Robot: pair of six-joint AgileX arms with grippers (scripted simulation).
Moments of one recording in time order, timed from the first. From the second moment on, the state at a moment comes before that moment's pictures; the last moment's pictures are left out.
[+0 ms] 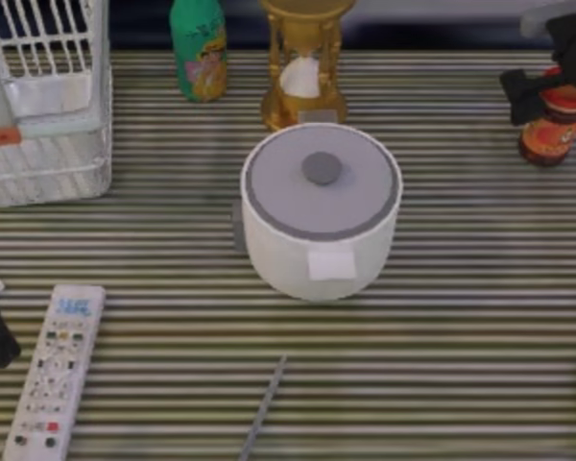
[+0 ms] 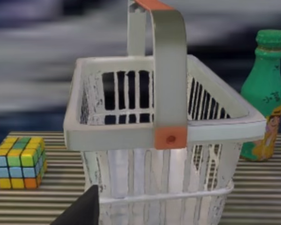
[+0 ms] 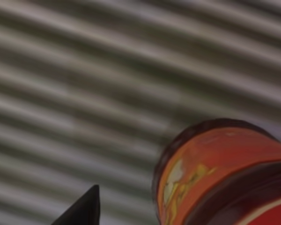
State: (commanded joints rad) left arm 0.00 0.00 0.00 0.00 0.00 0.00; right arm 0.00 2.60 2.34 -1.02 -0.07 -0.28
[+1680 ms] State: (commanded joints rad) left arm 0.00 0.00 0.00 0.00 0.00 0.00; right arm 0.01 2.37 2.12 -1.03 -0.08 -0.28
